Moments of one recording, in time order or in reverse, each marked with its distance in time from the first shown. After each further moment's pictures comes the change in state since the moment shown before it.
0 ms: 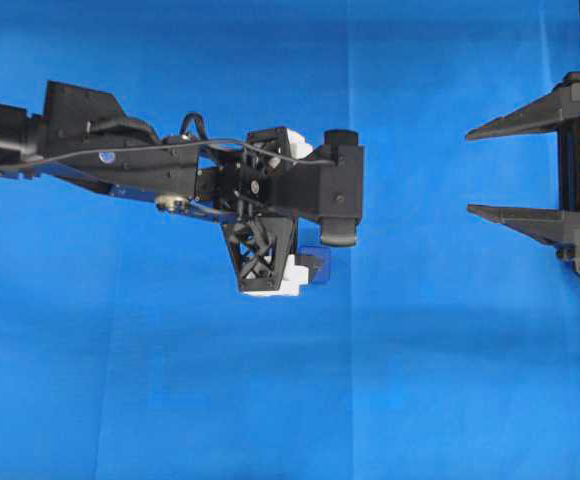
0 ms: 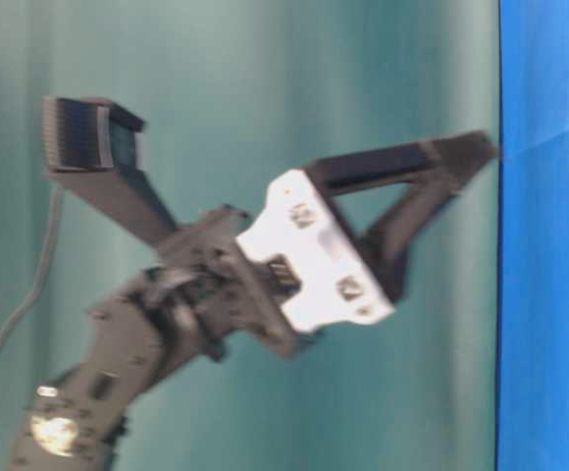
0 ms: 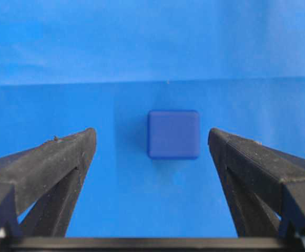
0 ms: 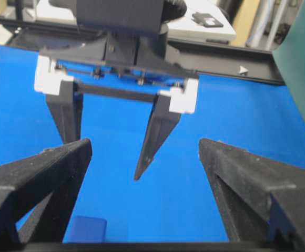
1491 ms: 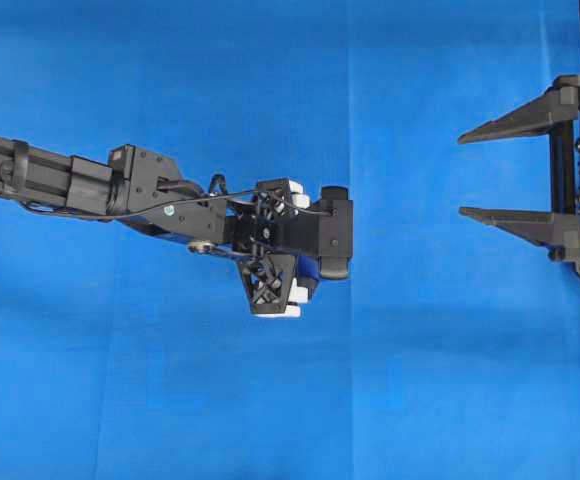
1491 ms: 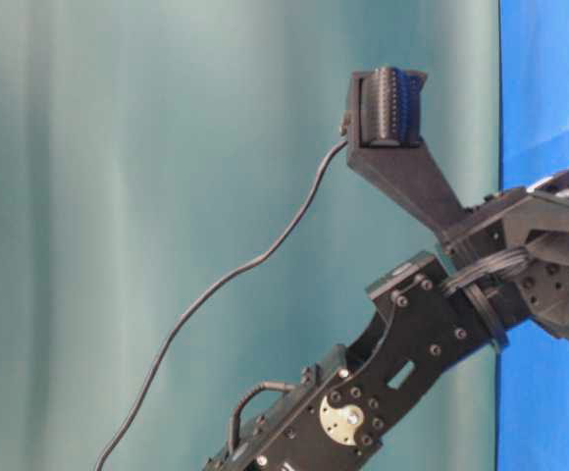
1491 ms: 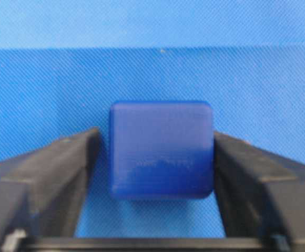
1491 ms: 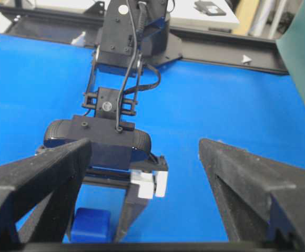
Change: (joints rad) left arm -0.026 0.242 0.095 0.000 -0.298 -0.035; right arm 0.000 0.028 0.000 0.000 0.000 0.000
